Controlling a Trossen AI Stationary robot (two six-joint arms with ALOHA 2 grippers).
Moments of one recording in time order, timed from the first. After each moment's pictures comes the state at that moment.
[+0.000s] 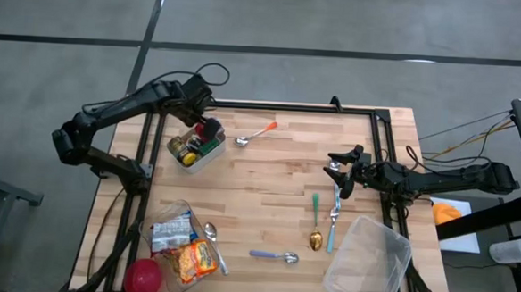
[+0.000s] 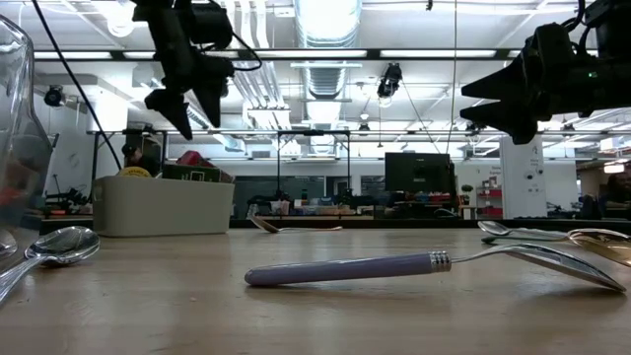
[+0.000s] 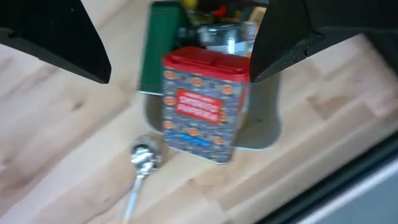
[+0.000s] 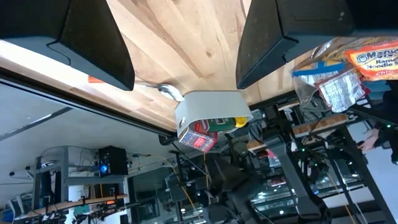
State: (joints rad) left arm 0.63 1.36 1.21 -1.05 -0.01 -0.33; right arm 0.01 0.55 0.01 0.55 0.37 0.27
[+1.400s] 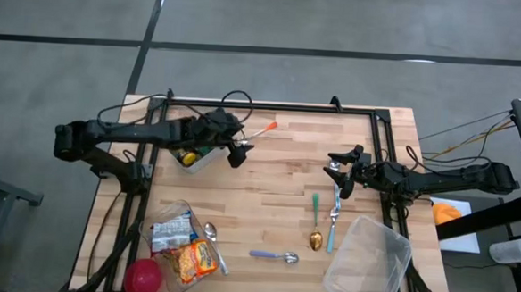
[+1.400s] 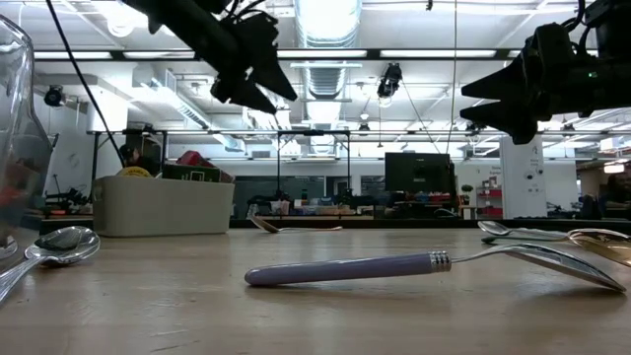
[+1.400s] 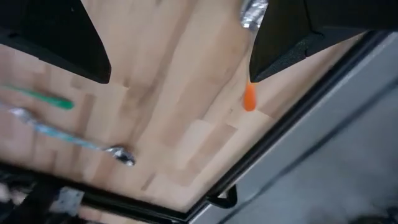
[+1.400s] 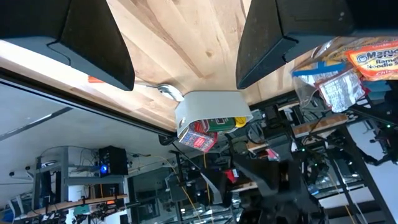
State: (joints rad) left arm 0.23 1.36 0.98 -0.23 -0.21 -0.14; right arm 0.01 0.55 0.01 0.55 0.37 0.27
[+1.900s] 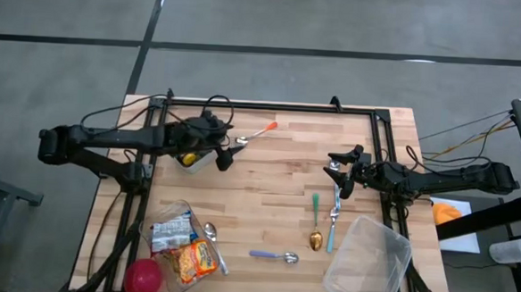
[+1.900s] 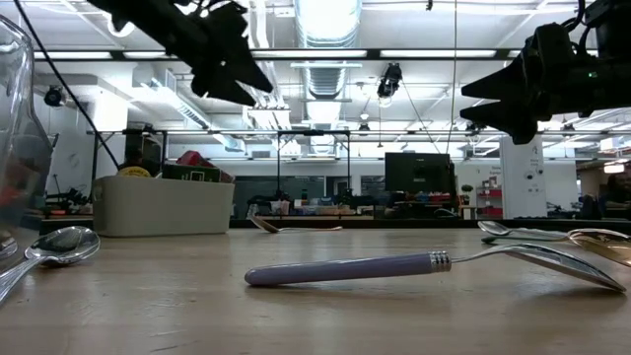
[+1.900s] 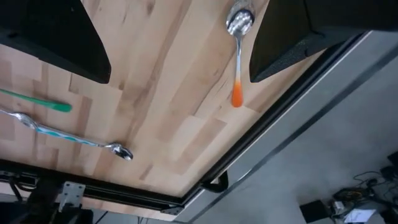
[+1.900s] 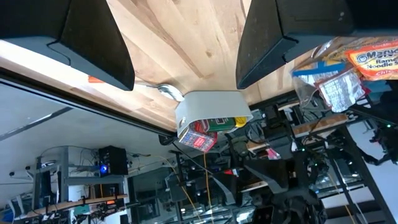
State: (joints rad) left arm 0.19 1.18 0.83 -0.17 -0.27 -0.11; right arm 0.01 0.55 0.01 0.55 0.37 0.27
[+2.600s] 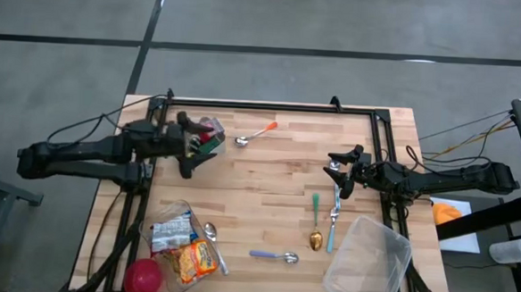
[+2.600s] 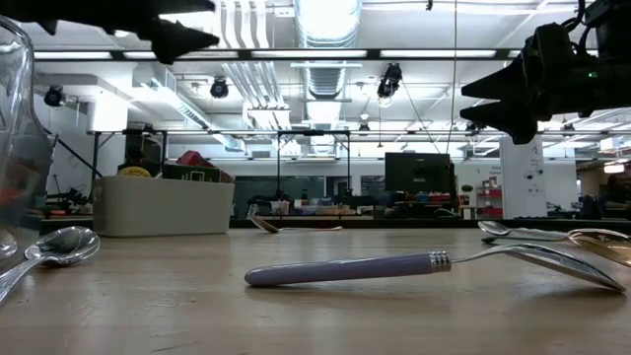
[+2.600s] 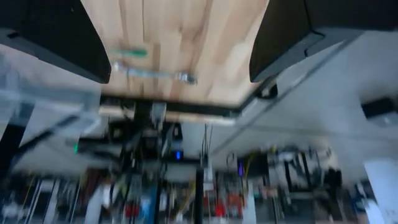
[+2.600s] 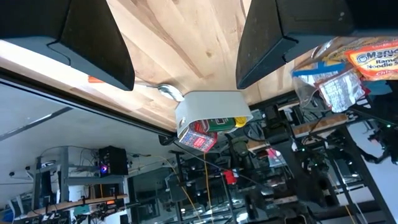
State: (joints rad) left arm 0.18 0.68 0.54 0.06 -0.03 0.00; right arm 0.01 0.55 0.01 0.55 0.37 0.27
